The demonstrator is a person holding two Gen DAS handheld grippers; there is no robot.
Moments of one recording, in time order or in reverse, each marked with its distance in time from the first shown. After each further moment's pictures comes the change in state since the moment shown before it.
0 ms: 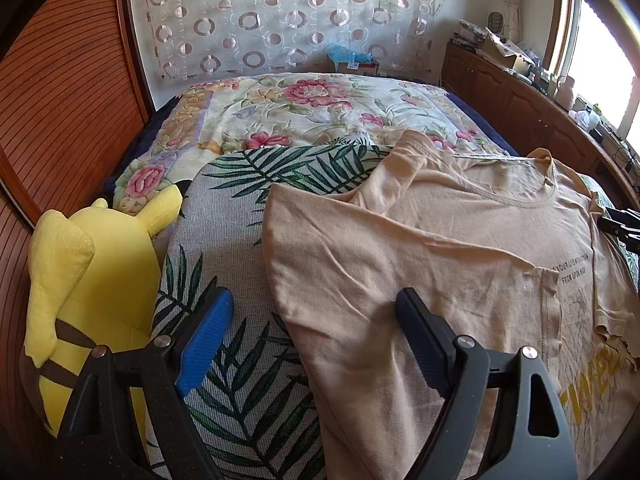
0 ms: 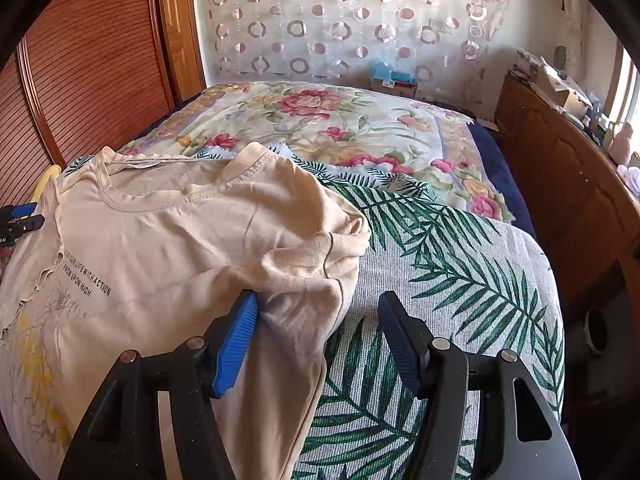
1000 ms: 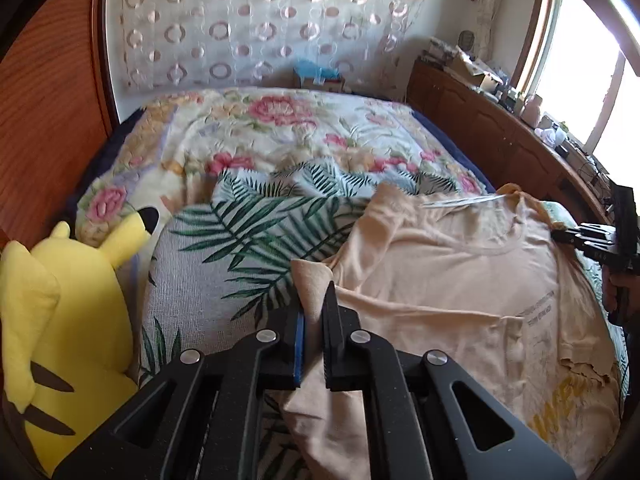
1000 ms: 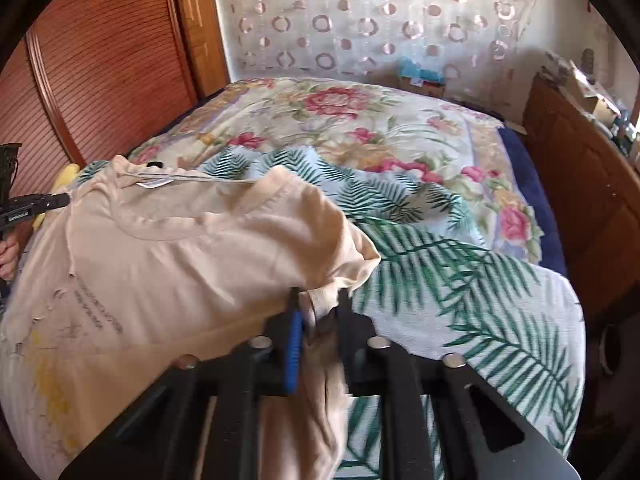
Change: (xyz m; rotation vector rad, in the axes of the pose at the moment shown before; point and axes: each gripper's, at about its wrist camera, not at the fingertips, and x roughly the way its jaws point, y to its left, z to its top) left arm -0.003 0.008 0.035 0.000 -0.063 -0.169; right arm 0.026 0.006 0.025 -0.047 0.023 0.097
